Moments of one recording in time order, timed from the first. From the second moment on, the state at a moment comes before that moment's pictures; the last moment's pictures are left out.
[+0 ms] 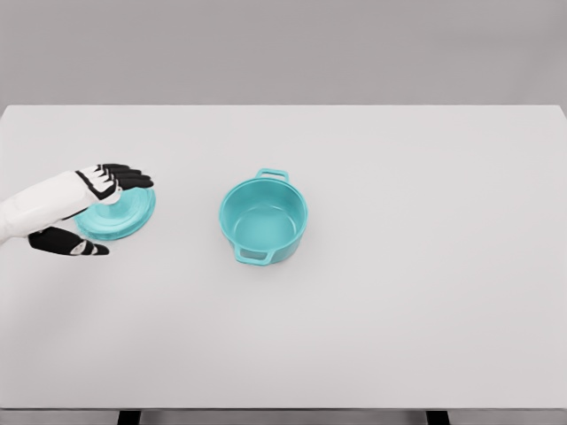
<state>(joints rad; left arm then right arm) -0.25 1.13 -0.52 -1.67 -0.08 -0.61 -0.10 0.00 0.00 0.12 0.11 0.07 -0.28 0.38</state>
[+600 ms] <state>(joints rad) -0.40 0.97 -0.63 -1.44 0.03 -0.61 -0.10 0.00 0.00 0.12 0.11 0.07 -0.28 0.38</state>
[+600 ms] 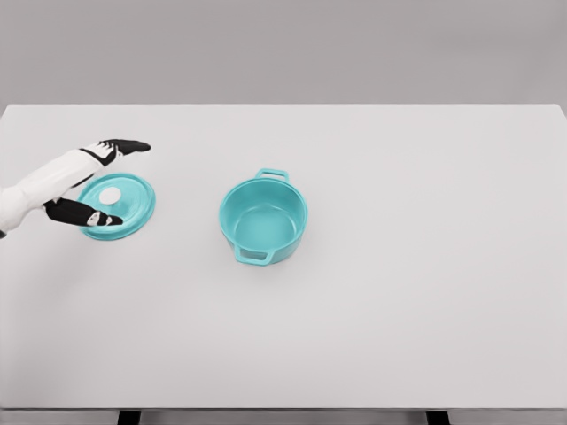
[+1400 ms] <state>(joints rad) -0.56 0.91 -0.73 -1.17 0.13 -0.60 -0.33 0.00 0.00 0.12 0.11 0.07 -0.28 0.38</state>
